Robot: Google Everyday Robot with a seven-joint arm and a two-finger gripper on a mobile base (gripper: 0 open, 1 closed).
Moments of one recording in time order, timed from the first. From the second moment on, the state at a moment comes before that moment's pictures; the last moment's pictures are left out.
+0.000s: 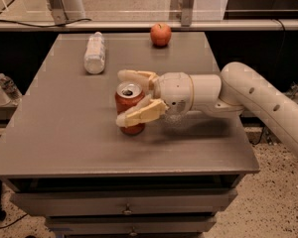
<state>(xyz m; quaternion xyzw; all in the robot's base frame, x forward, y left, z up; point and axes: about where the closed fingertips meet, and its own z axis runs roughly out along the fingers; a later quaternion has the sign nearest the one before) 0.486 0.054 0.915 -0.51 0.47 0.53 0.49</state>
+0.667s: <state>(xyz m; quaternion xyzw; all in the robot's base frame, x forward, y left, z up) 0.484 0.053 0.915 -0.51 0.47 0.53 0.49</state>
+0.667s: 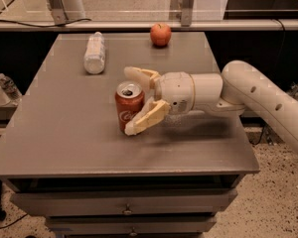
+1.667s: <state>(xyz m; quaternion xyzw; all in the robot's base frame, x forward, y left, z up) 0.488 -0.028 0.933 -0.54 0.51 0.47 0.48</state>
